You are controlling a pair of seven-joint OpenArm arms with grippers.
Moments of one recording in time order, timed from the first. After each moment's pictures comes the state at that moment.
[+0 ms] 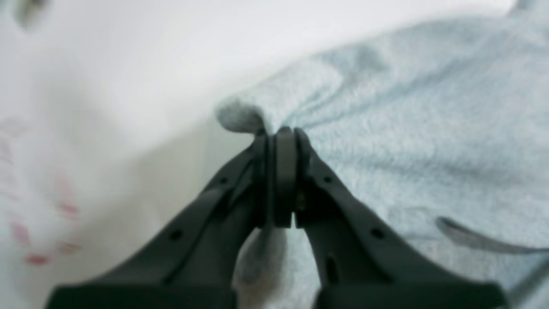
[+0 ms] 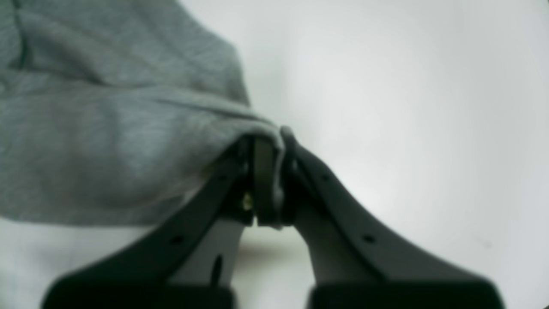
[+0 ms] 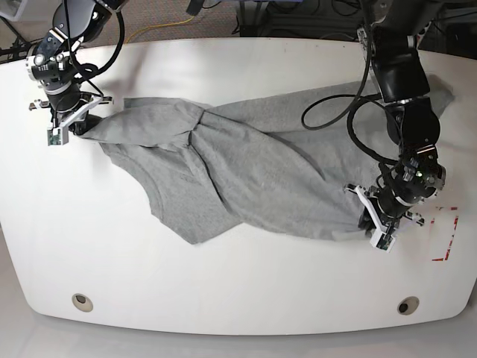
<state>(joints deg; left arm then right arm) -18.3 -10.2 -15.6 81.3 -3.0 -40.4 44.9 -9.4 2.7 44.6 105.7 10.5 41.1 -50.2</state>
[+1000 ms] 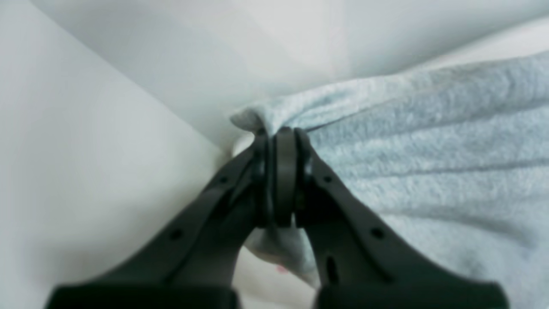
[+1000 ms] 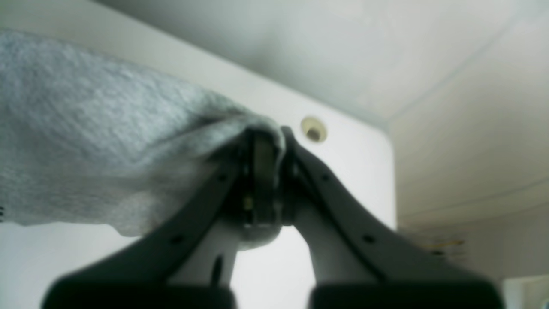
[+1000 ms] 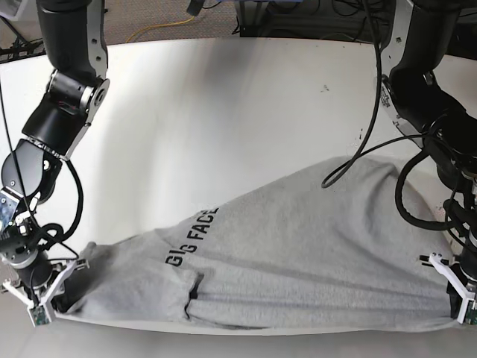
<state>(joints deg) -35.1 -13.6 -21.8 114.5 -3.7 -40.4 68.6 38.0 19.9 20.9 84.6 4.1 41.7 -50.1</state>
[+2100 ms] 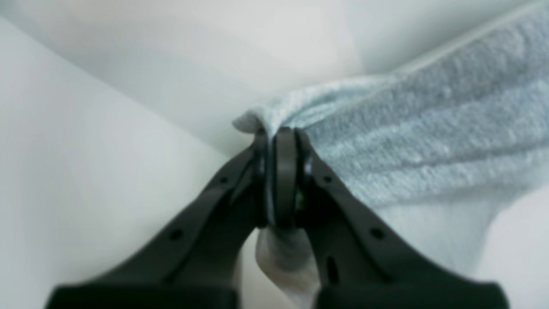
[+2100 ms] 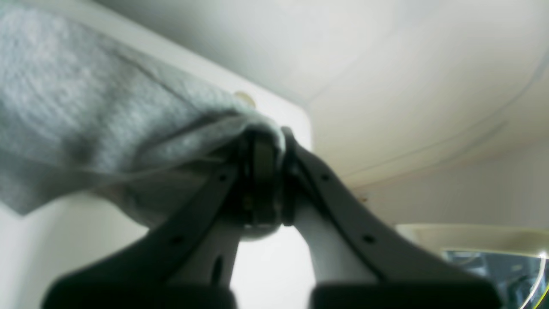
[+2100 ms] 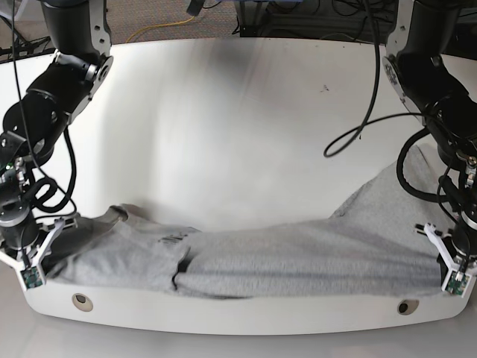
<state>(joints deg) -31.3 -17.5 -20.0 115.0 -4.4 -43.3 64.8 26.3 19.7 23.9 111.2 5.5 41.1 -69.8</state>
